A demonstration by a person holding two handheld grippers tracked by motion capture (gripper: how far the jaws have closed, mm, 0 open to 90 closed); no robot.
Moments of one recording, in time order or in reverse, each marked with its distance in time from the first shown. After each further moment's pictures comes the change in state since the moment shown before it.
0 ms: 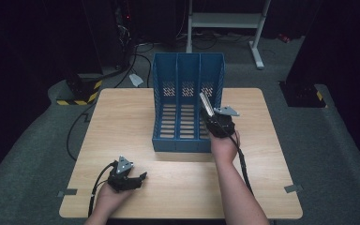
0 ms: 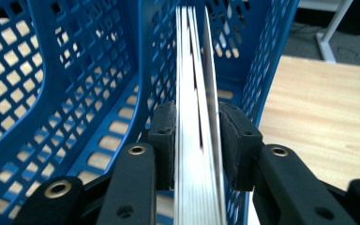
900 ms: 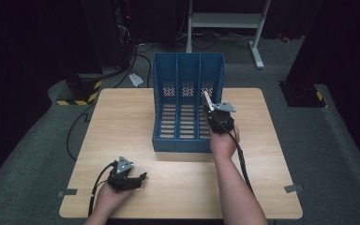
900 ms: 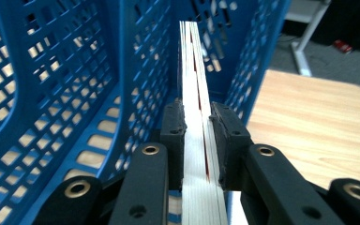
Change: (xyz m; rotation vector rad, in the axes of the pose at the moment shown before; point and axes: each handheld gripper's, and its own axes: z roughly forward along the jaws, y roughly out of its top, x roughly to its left) left arm 0.000 0.000 0.000 0.000 -0.002 0.001; right arm 0.002 0.011 0.004 -0.017 -0.088 -0.033
